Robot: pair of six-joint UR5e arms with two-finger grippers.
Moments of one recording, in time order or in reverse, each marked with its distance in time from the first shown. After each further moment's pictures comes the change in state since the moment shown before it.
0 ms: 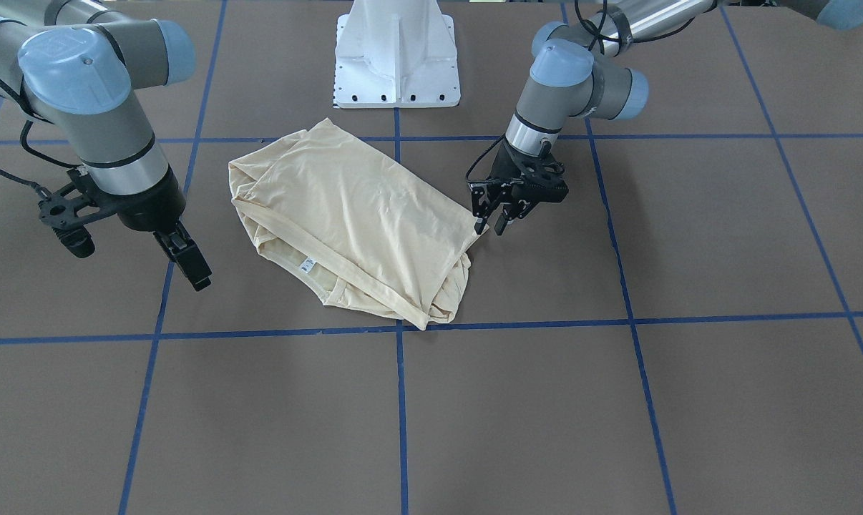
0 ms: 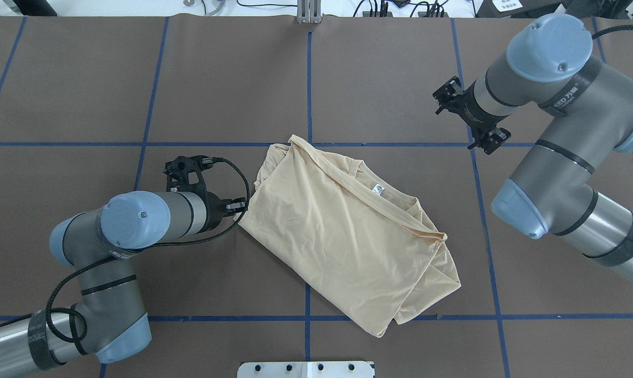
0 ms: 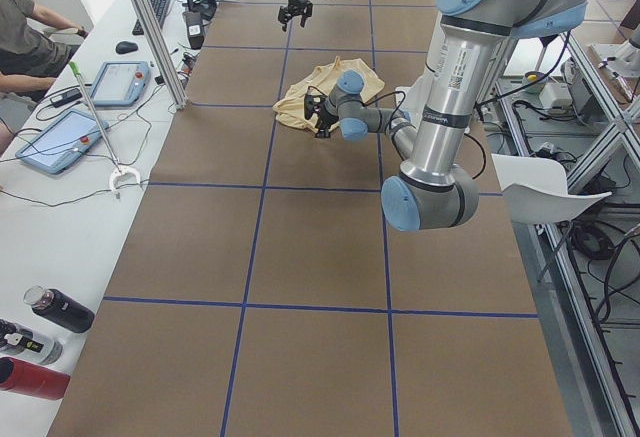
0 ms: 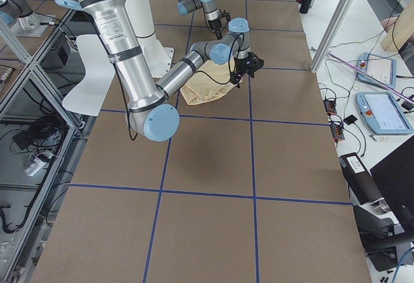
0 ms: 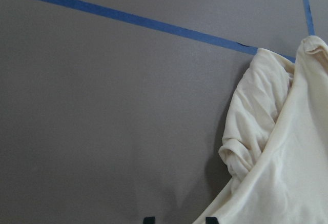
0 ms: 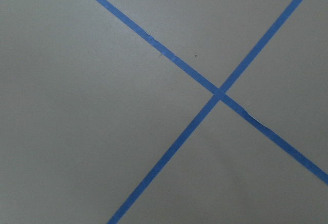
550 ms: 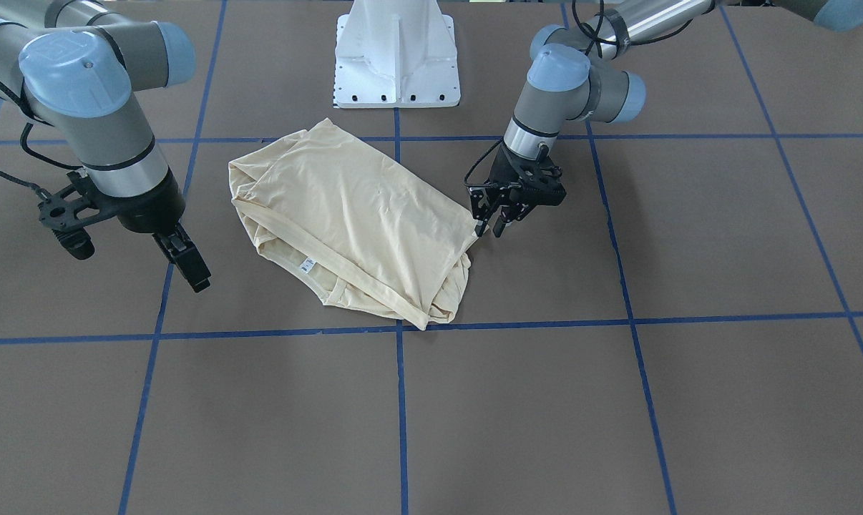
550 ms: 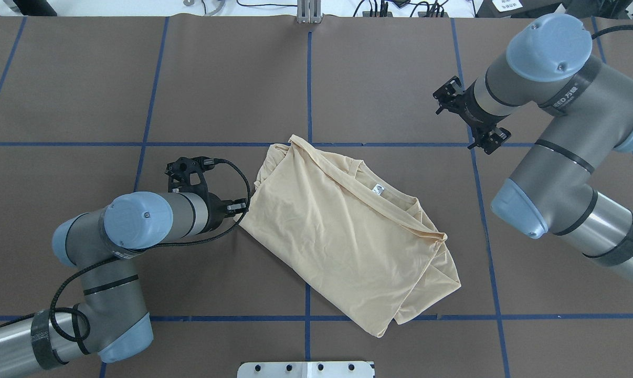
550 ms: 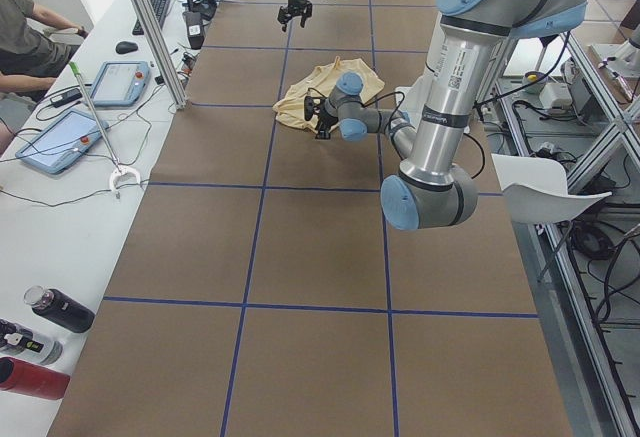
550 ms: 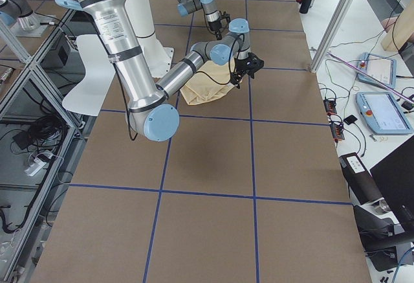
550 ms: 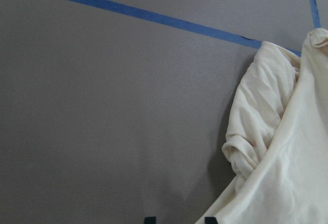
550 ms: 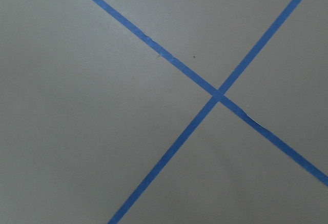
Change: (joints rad) left arm 0.002 -0.007 0.017 0.001 -0.002 -0.001; right arm 0.000 0.000 -0.006 0.000 0.000 0.001
